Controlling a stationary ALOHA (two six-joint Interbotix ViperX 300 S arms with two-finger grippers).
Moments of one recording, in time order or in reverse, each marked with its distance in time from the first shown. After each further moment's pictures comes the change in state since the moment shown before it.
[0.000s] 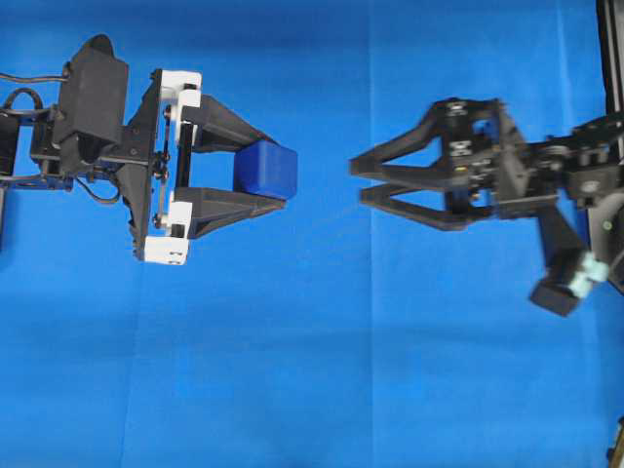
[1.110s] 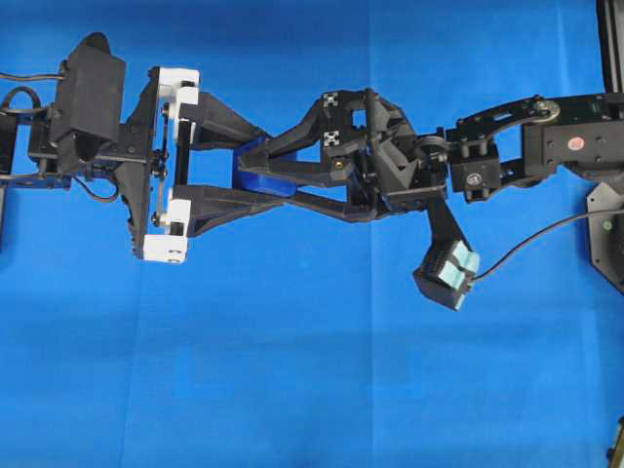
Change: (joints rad) left arm 0.002 -0.006 0.000 -0.002 0.003 0.005; right arm -0.011 0.239 -0.238 0.005 0.035 0.026
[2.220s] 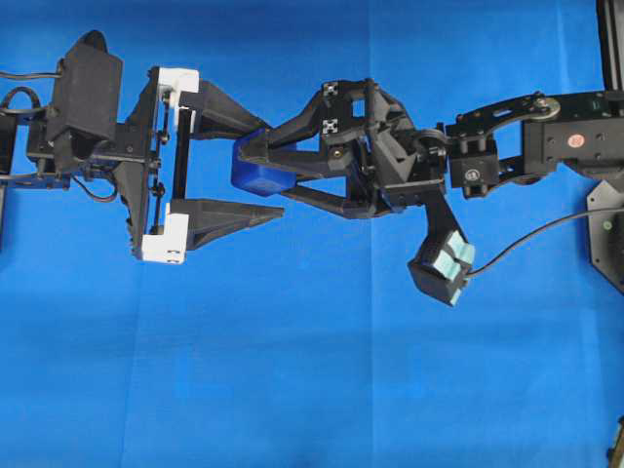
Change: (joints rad) left arm -0.002 0.000 0.000 -0.002 -0.017 -0.009; right arm -0.003 0.002 -0.002 0.002 0.023 0.040
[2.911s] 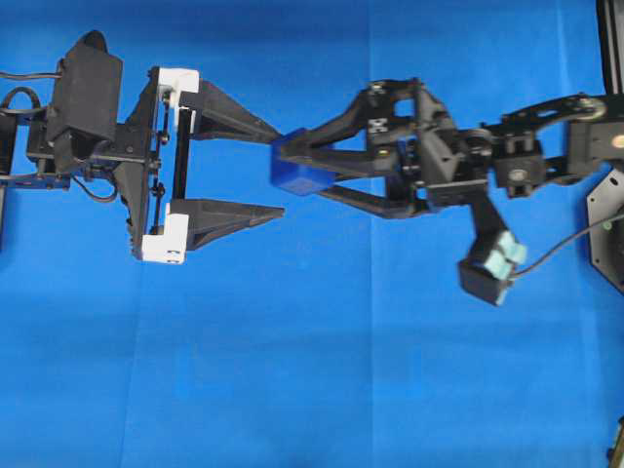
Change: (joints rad) left arm 0.000 0.000 0.000 0.000 0.000 0.000; right arm -0.002 -0.133 0.120 0.000 0.000 0.000
